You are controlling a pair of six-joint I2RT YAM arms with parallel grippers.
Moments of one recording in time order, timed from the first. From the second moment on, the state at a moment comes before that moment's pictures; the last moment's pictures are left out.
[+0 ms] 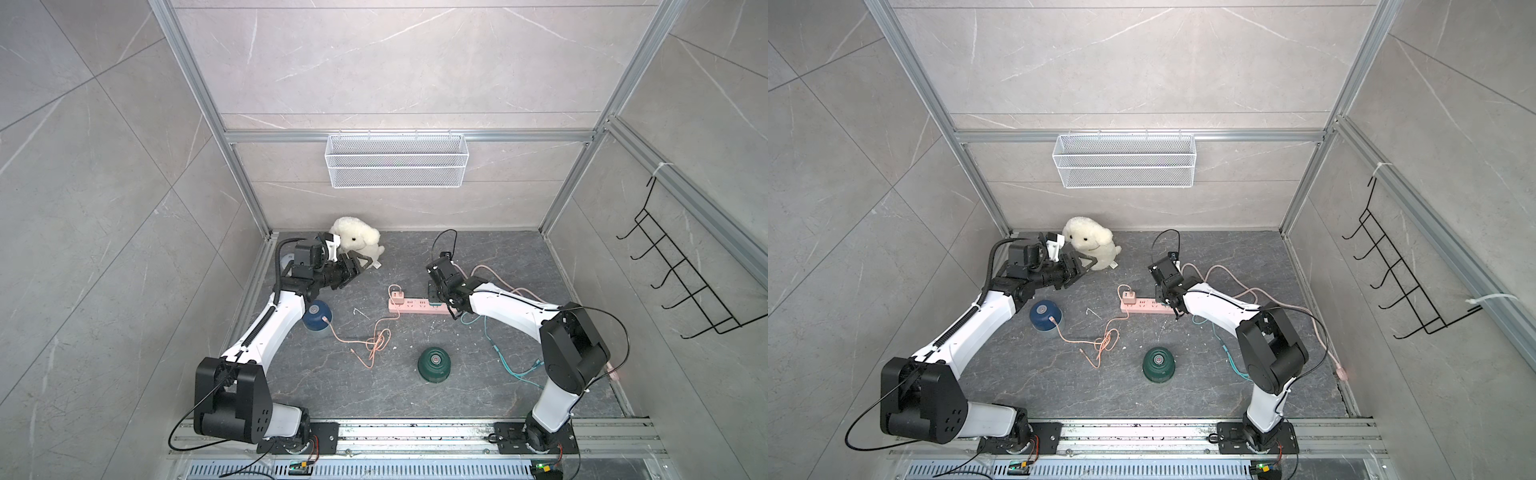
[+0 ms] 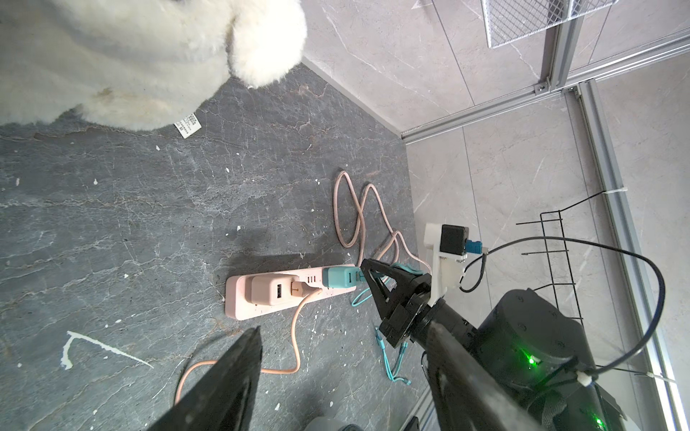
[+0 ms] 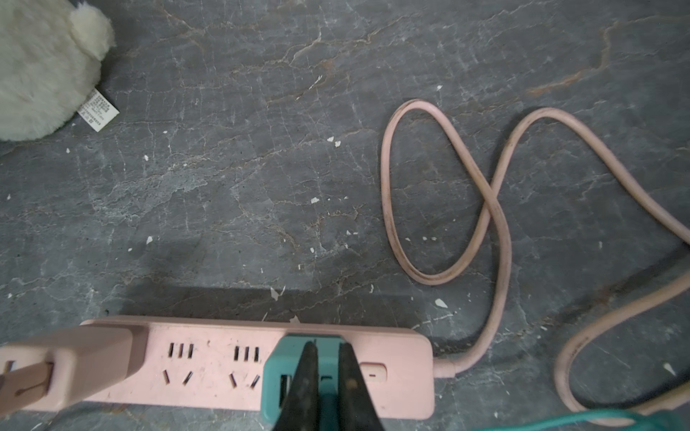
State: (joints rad) left arm -0.19 1.40 1.07 -0.22 0.64 -0.72; right arm 0.64 1.78 1.23 -0.41 0.41 0.51
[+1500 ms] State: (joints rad) left arm -0.19 1.40 1.07 -0.24 0.58 -0.64; right arm 0.42 1.33 1.09 -0.92 0.26 0.59
